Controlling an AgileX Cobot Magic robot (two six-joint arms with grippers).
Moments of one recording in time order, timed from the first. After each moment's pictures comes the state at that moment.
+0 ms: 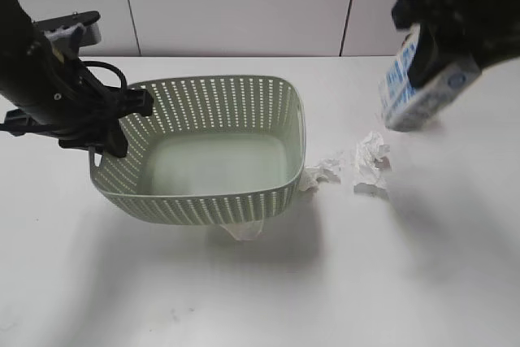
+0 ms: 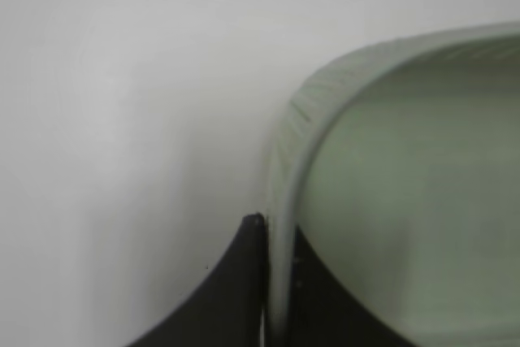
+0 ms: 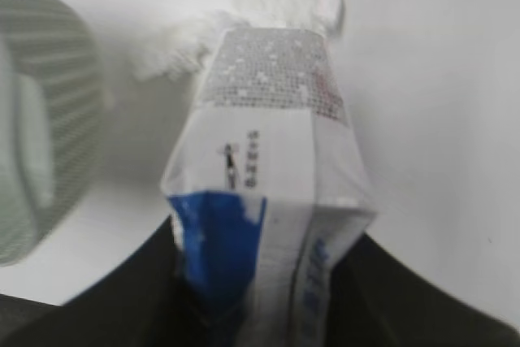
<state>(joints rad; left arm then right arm) -0.42 1.64 -1.03 -0.18 0.65 -0.28 0.41 1.56 -1.43 0.07 1.13 0.24</state>
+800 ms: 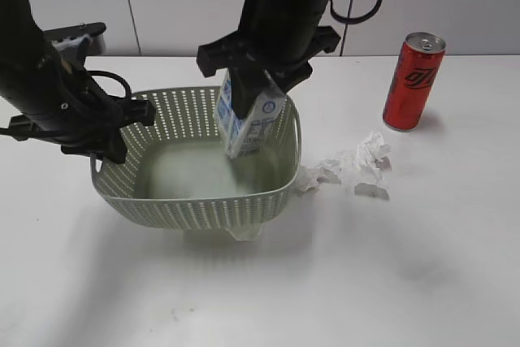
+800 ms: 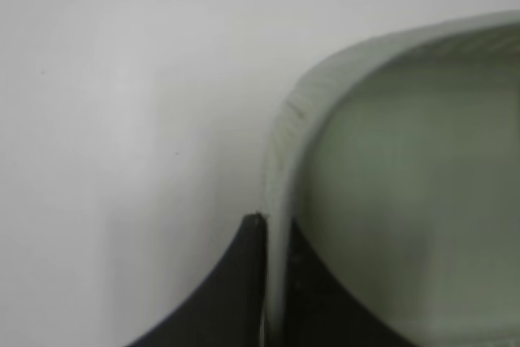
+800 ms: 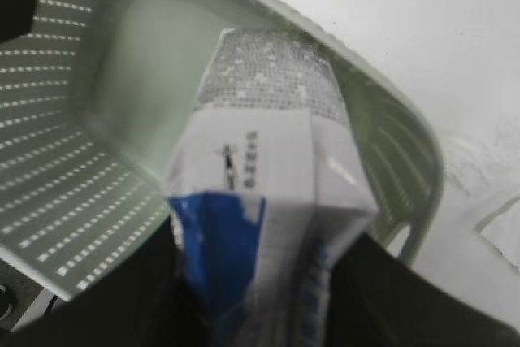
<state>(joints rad) -0.42 1.67 -1.02 -0.11 0.63 -0.29 0.68 2.04 -1.80 0.12 1.13 0.14</state>
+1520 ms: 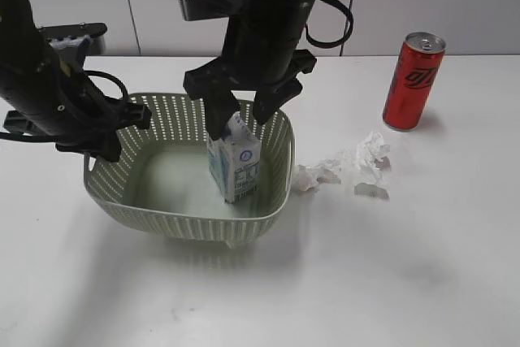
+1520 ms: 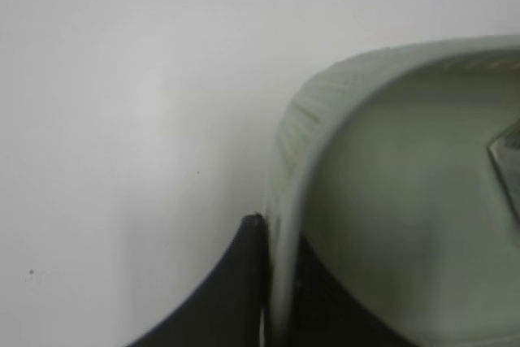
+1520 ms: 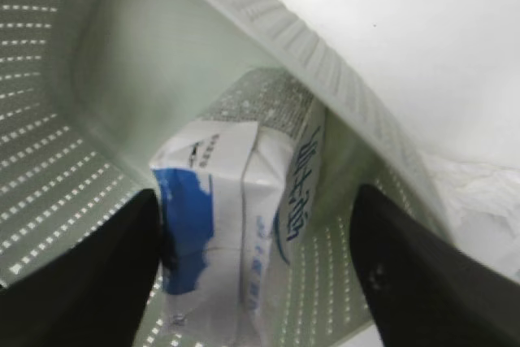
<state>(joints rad) -0.42 1.68 -1.02 -0.05 0.62 -0.30 0.70 2.12 -1.84 0.17 1.12 0.07</state>
